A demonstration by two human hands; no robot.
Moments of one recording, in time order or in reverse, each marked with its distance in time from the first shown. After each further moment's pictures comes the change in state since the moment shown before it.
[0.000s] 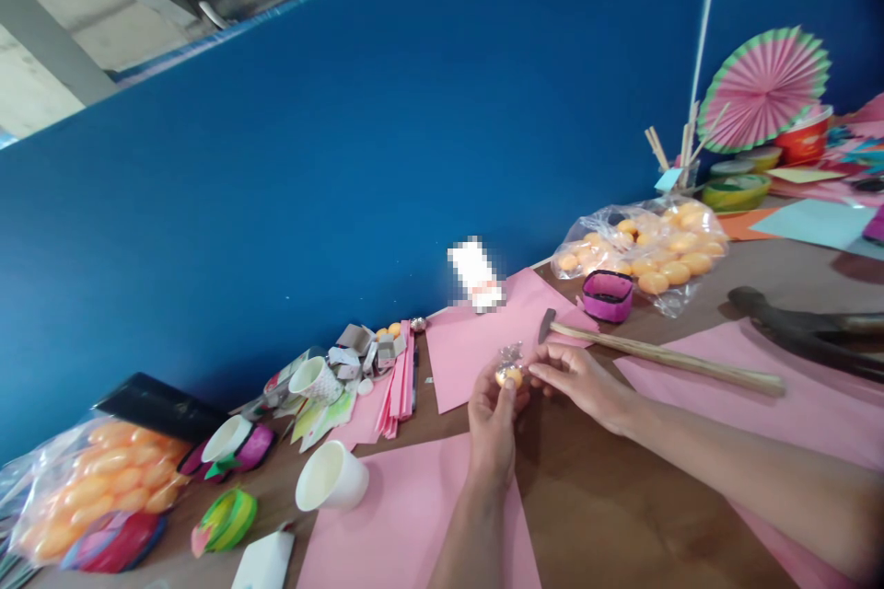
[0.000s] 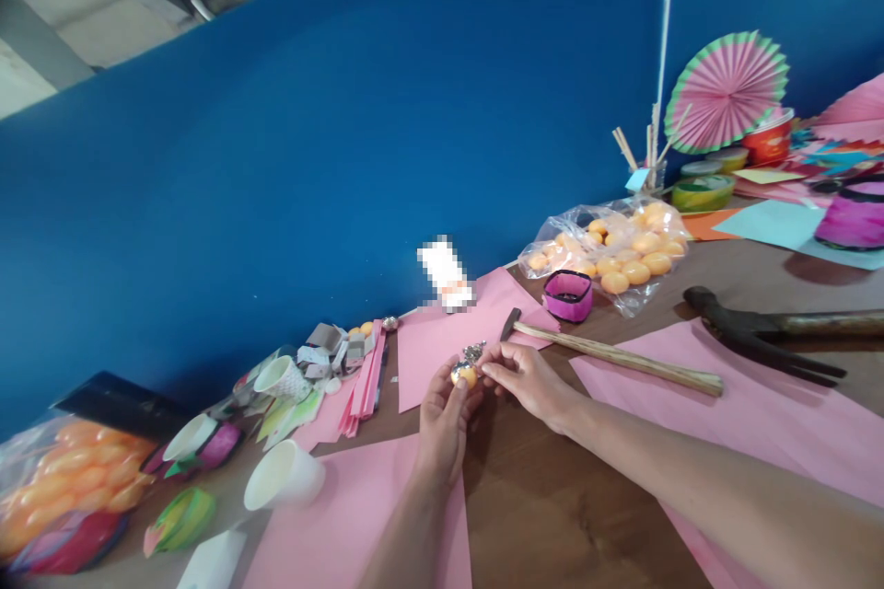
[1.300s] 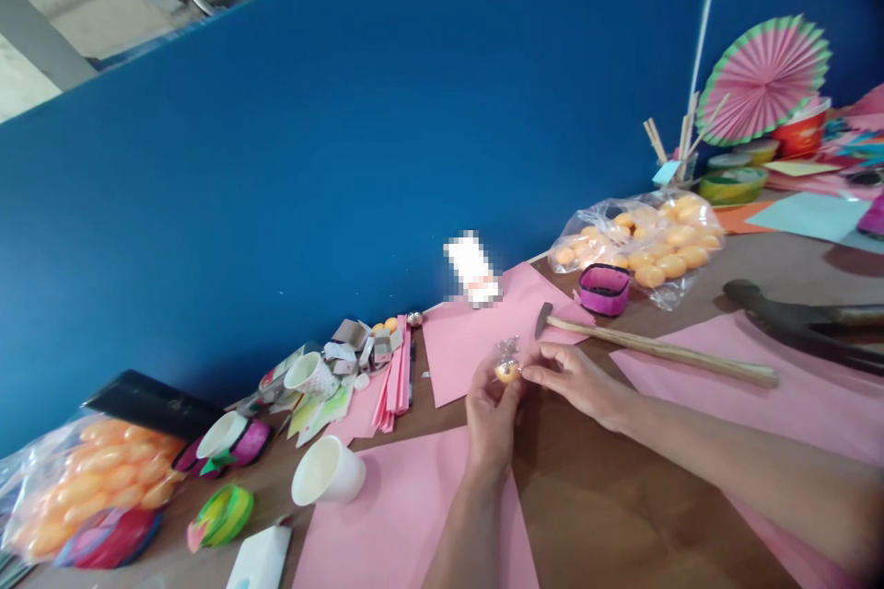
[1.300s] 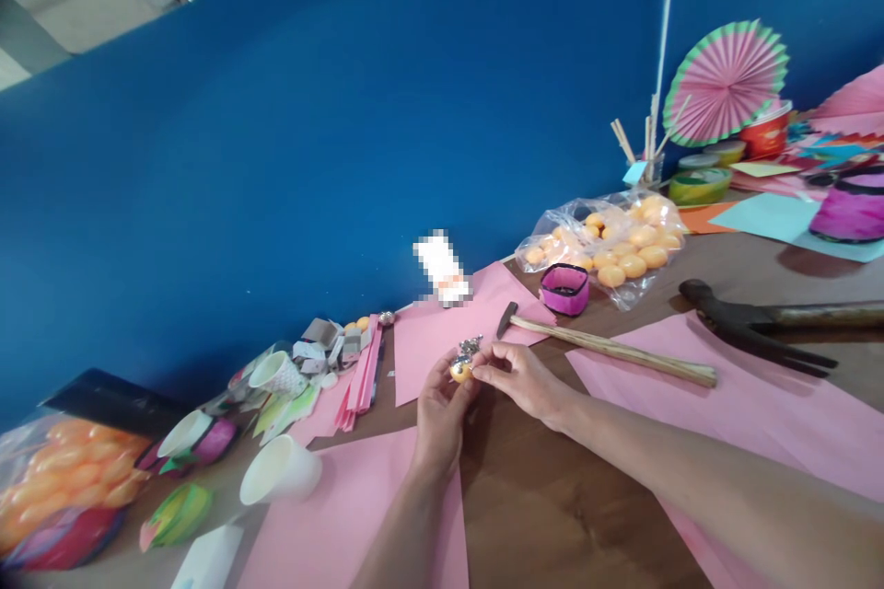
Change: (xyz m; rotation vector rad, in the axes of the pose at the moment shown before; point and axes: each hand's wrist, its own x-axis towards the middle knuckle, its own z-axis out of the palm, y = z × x) left_hand 0.000 0.000 -0.001 0.127 -0.062 0.073; right_hand -0.005 -0.009 0.003 -0.089 -0.031 -0.062
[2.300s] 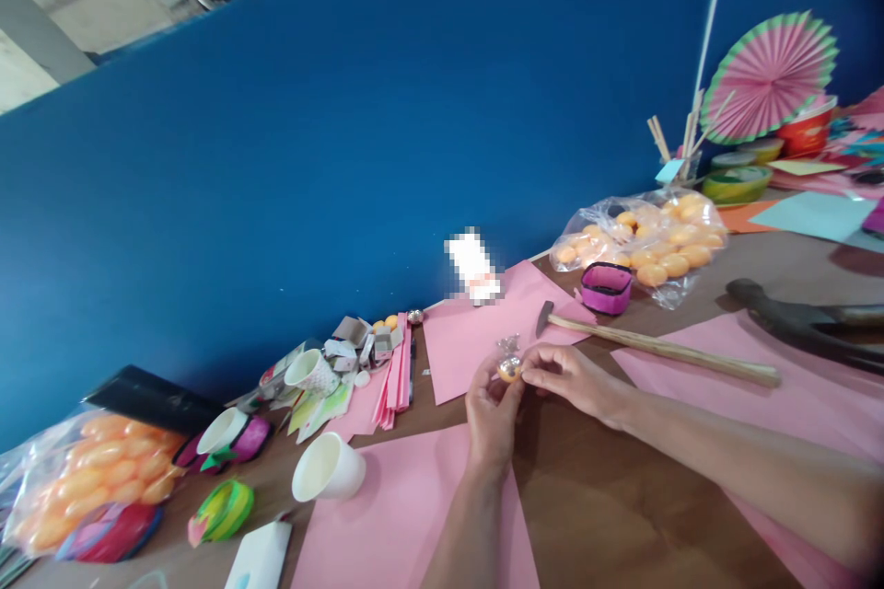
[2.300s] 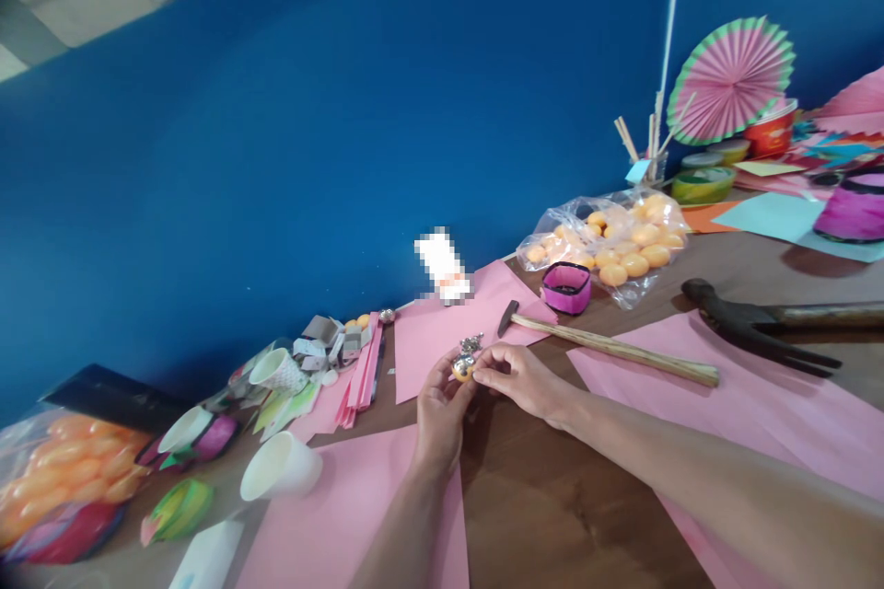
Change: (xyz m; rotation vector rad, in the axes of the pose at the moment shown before) left_hand 0.000 0.001 0.000 0.003 0.020 -0.025; right_hand 0.000 0.004 0.001 -0.012 -0.037 0.087
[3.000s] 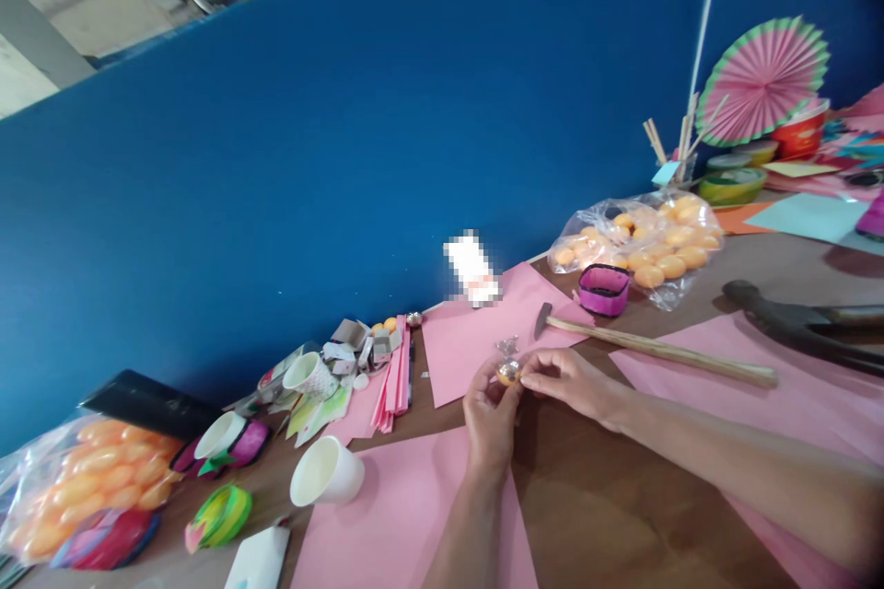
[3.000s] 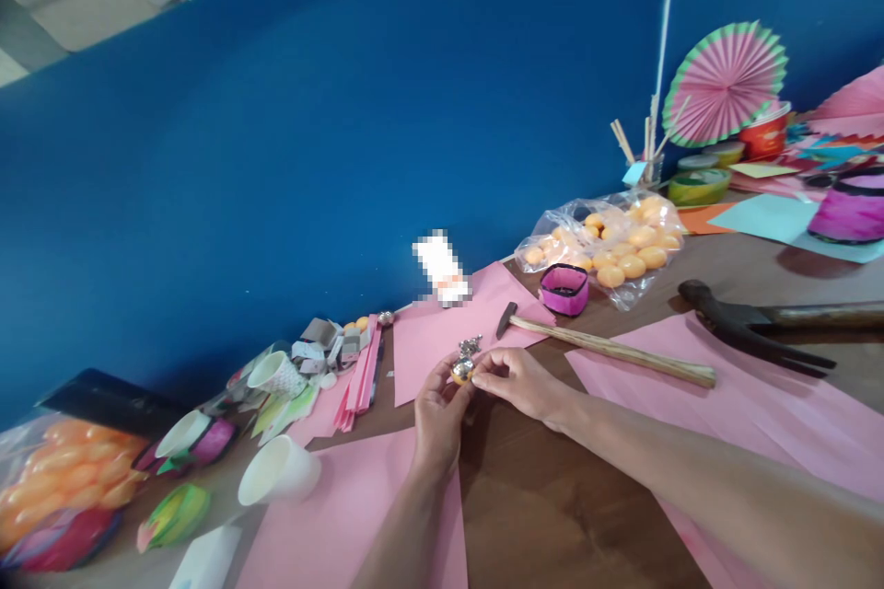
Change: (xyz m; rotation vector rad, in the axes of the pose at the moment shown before) left_hand 0.002 -0.004 -0.002 0.037 0.023 0.011; right_hand -0.001 -0.003 0.001 -0.055 0.037 0.011
